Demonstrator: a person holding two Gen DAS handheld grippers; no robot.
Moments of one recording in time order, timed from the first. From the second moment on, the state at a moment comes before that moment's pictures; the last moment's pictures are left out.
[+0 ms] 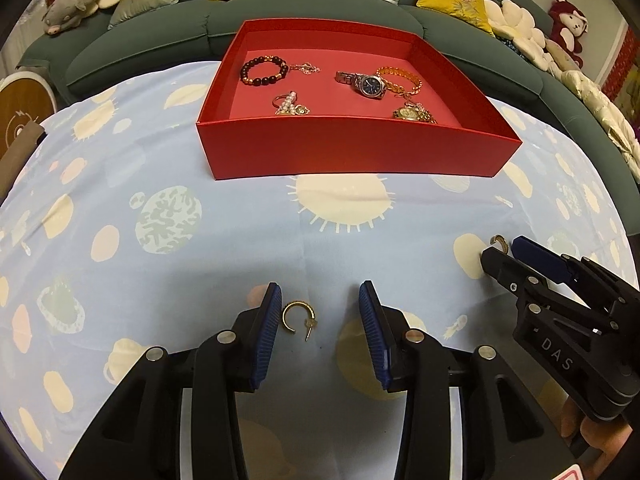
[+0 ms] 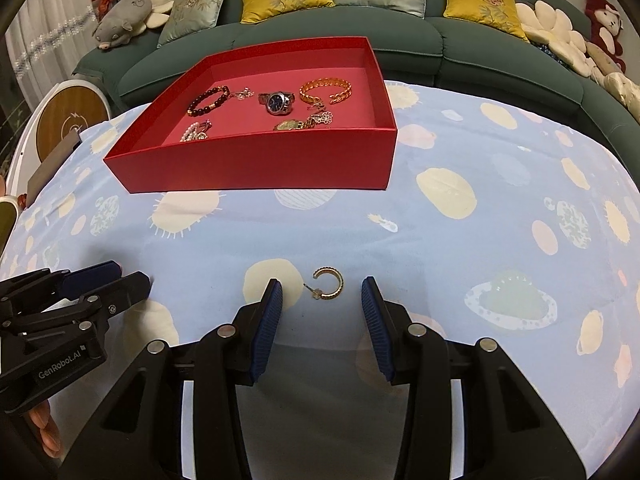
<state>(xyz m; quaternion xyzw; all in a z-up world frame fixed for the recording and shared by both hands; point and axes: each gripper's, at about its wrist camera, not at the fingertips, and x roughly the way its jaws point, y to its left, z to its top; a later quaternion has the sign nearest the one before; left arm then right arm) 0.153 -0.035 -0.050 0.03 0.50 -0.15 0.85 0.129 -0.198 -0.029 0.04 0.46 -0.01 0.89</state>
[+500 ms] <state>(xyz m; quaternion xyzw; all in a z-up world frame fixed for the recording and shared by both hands) 0.148 -0.031 -0.050 0.04 0.50 -0.15 0.85 0.128 -0.198 -0.027 0.03 0.46 -0.02 0.89</state>
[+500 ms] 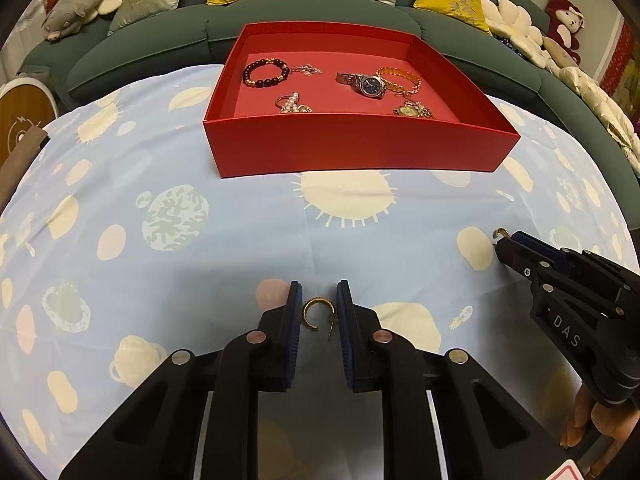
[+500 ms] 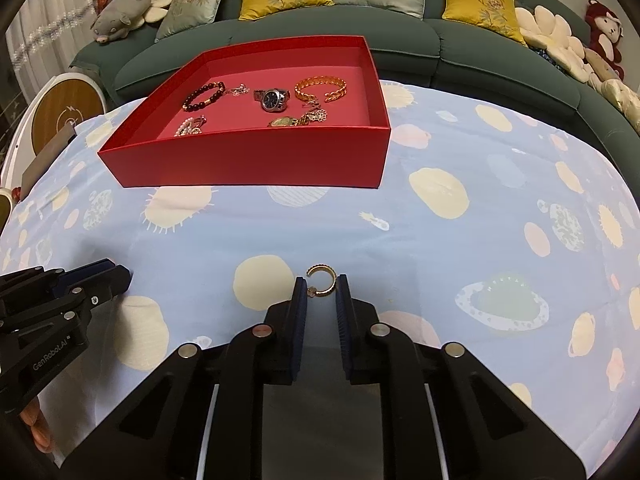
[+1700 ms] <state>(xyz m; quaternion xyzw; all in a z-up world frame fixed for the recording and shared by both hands) 0.152 0.004 -0.009 -0.02 0.48 -0.17 0.86 0.141 -0.184 -0.028 0.03 0.45 -0.02 0.89</state>
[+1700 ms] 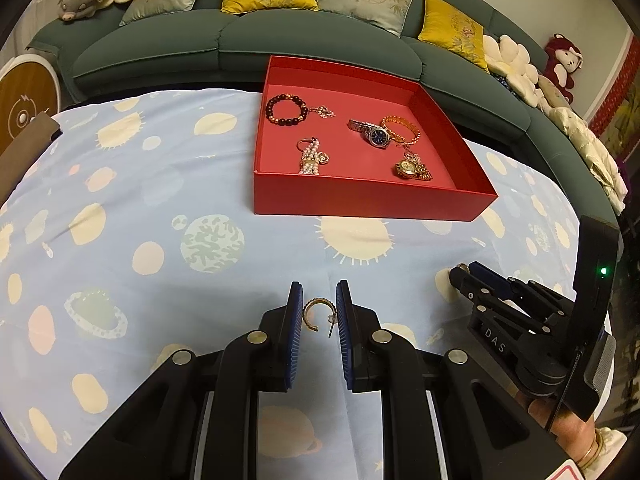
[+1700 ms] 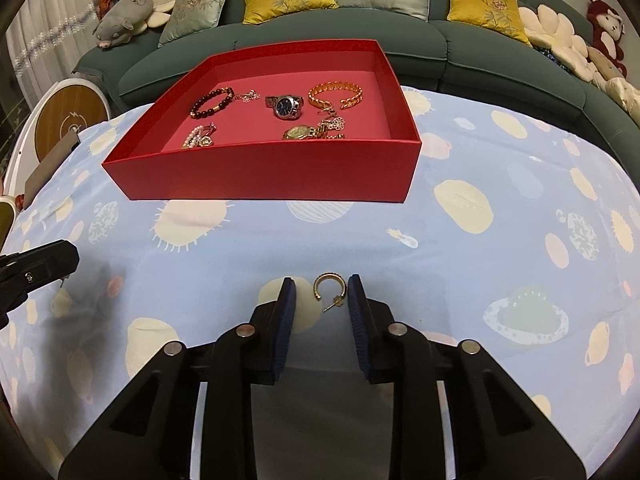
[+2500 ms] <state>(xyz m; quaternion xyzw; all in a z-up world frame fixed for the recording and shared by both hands) 0.155 0.016 0.029 -0.06 0.45 -0.17 0.87 0.127 -0.173 0.039 0.07 0.39 0.02 0.92</state>
